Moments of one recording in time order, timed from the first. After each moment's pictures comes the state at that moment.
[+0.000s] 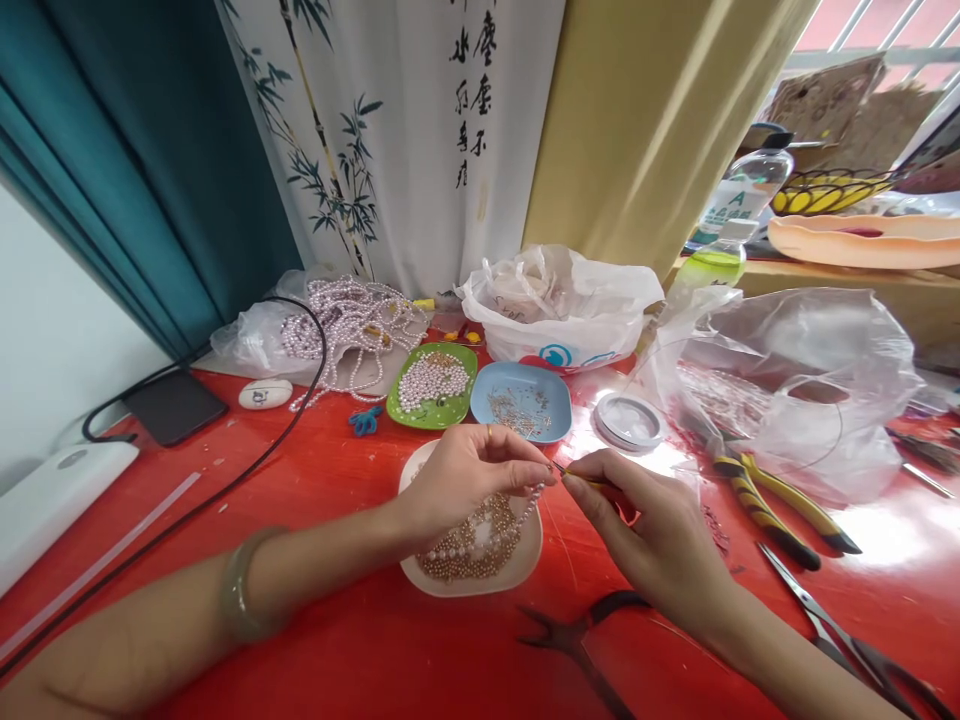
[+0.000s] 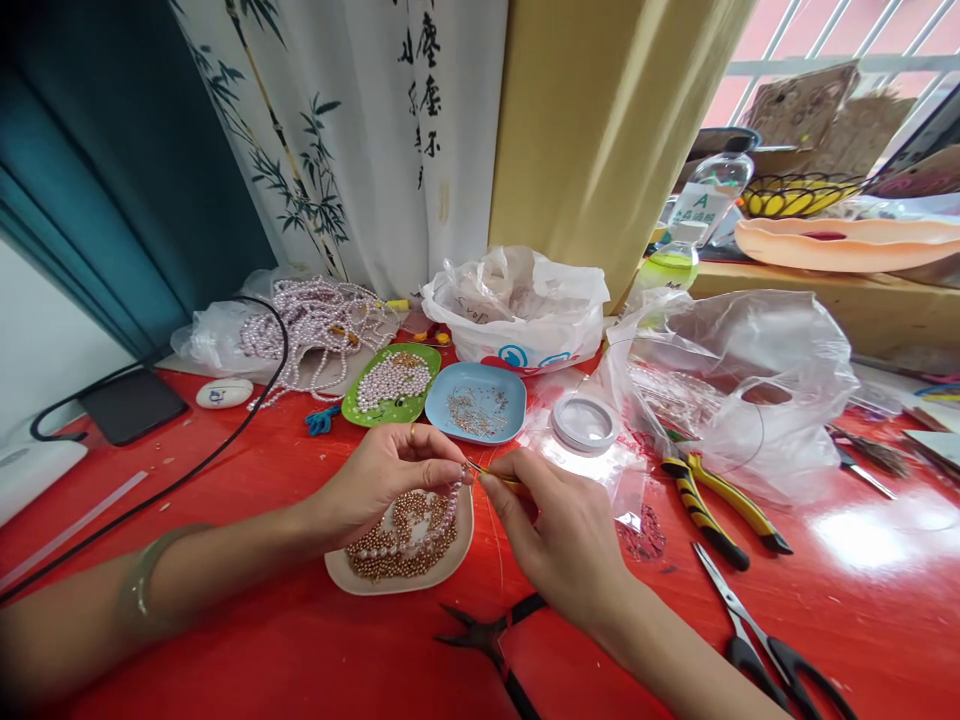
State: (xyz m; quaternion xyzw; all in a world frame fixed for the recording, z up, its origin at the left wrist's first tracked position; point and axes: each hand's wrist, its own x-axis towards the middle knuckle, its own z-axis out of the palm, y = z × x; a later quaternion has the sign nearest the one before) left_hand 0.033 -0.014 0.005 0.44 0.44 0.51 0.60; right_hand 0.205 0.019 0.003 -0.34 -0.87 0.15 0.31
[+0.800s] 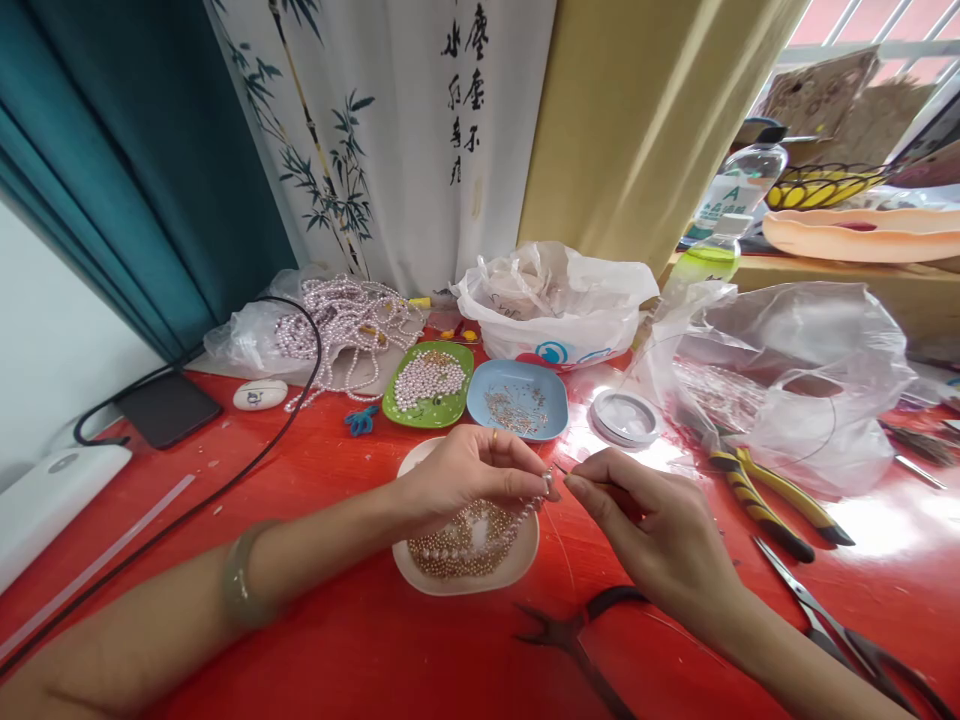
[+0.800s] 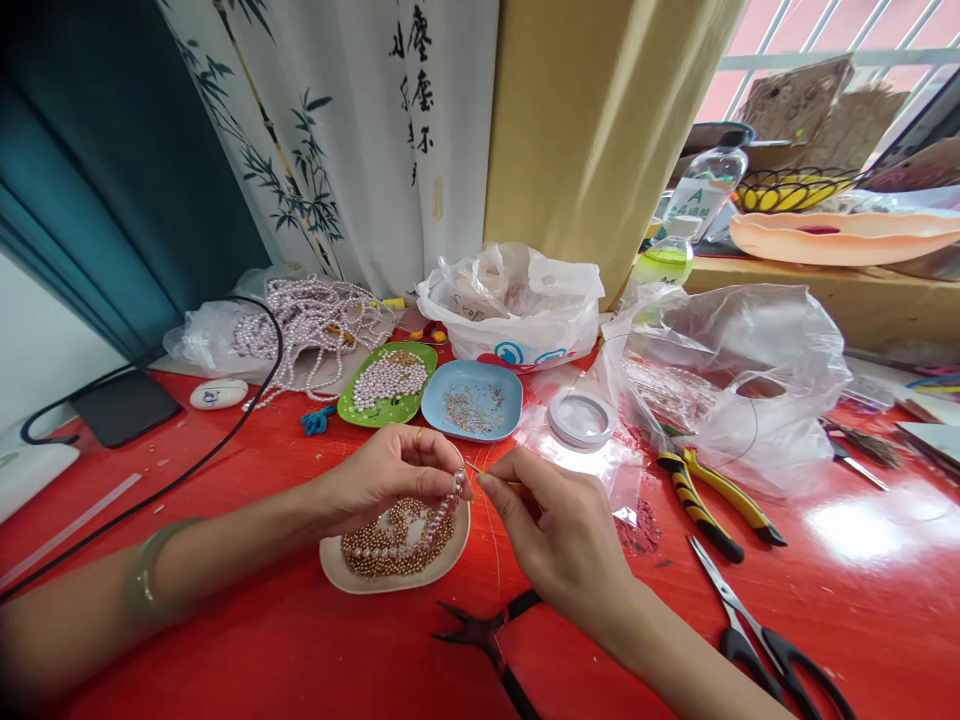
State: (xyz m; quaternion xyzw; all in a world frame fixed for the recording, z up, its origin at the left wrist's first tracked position) left_hand 0.027 -0.008 0.002 0.42 0.40 0.44 0.69; right_hand 0.207 0.015 0.009 -0.35 -0.86 0.19 0.33
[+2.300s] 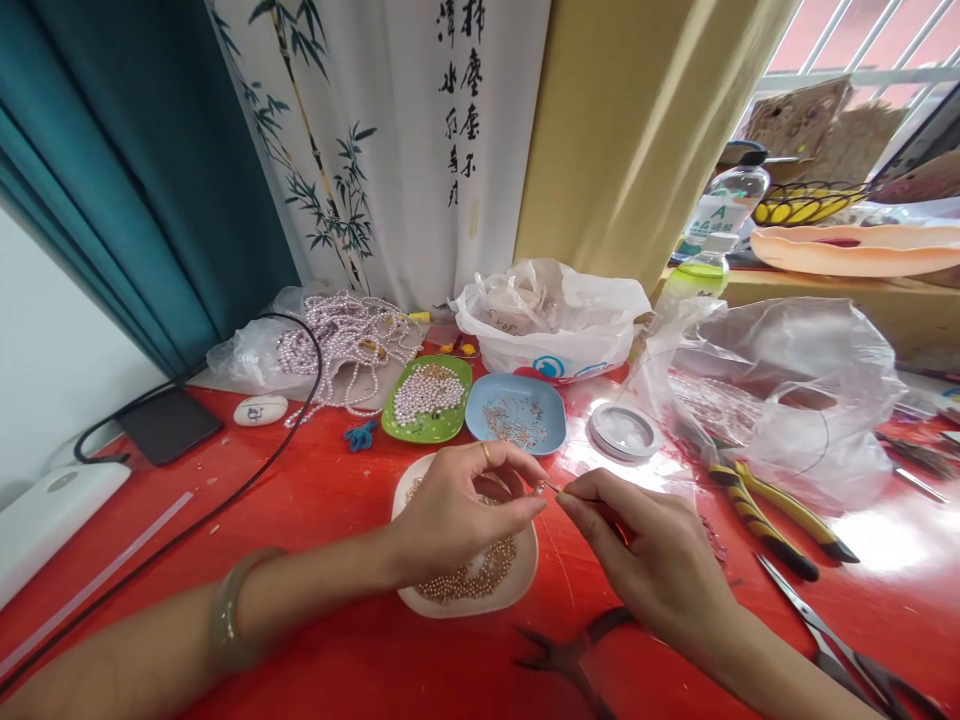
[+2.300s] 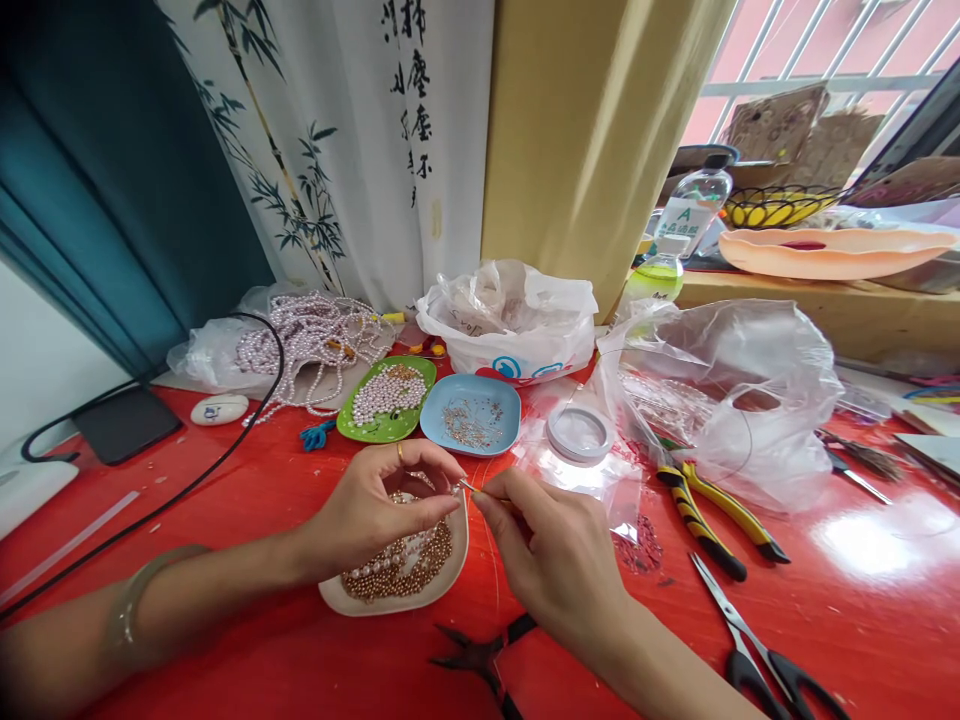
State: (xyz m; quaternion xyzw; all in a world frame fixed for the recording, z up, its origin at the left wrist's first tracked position) left_hand 0.036 -0.021 0.008 0.60 0.49 0.48 0.41; right_hand 0.205 0.013 0.006 -0.36 -0.87 0.14 0.31
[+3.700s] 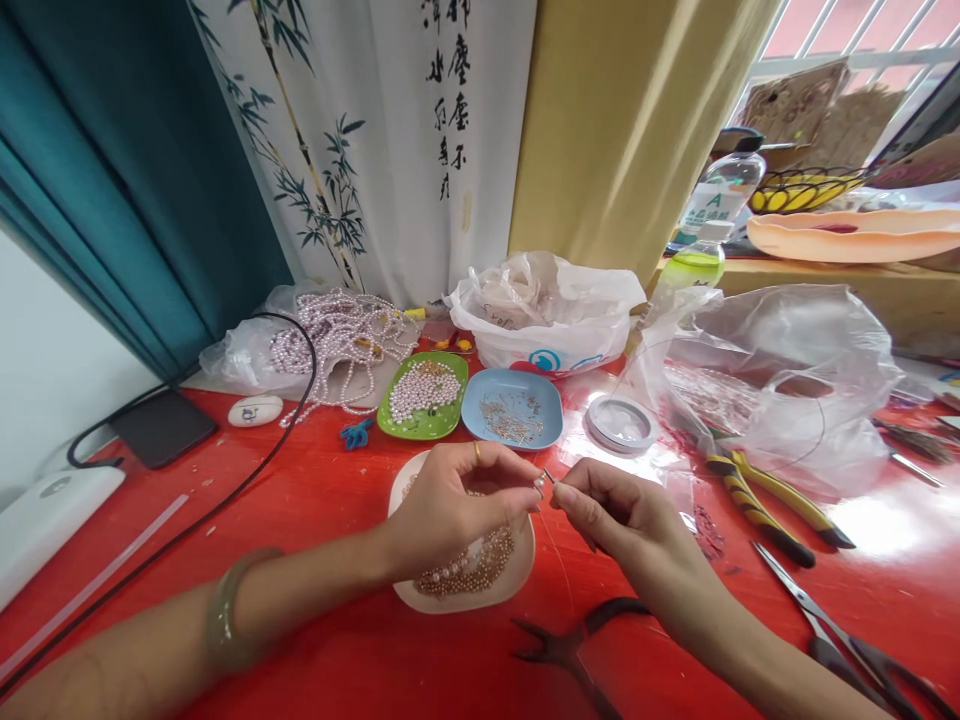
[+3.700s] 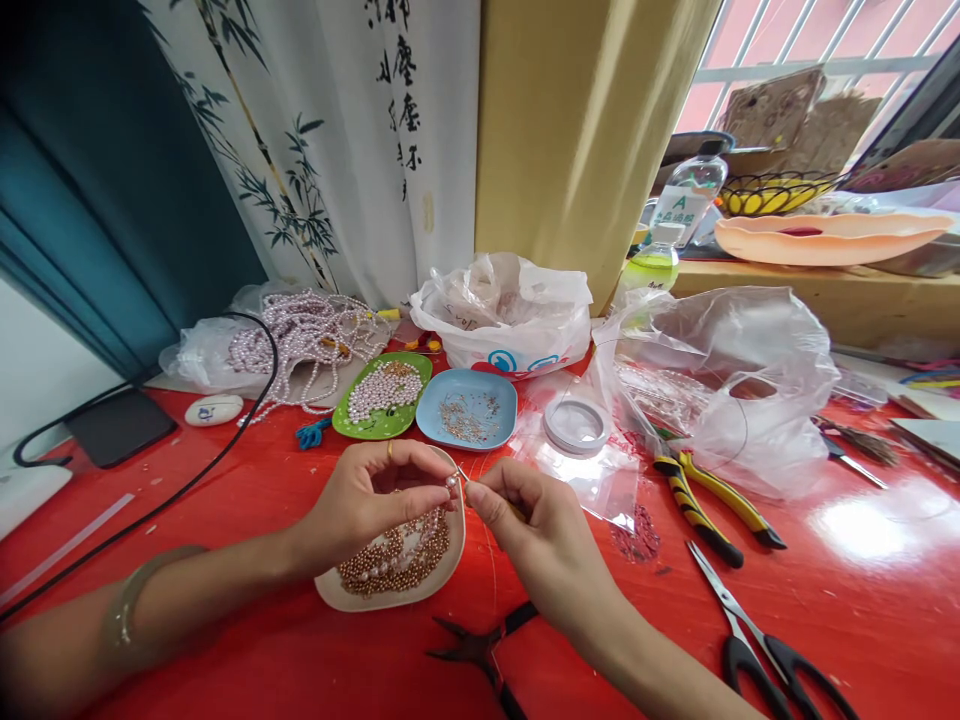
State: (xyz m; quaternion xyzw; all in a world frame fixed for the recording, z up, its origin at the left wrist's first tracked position) left_hand 0.036 -0.022 0.008 0.52 0.46 0.52 0.50; right_hand 0.198 0.011 0.013 -0.38 -0.72 0.49 0.30
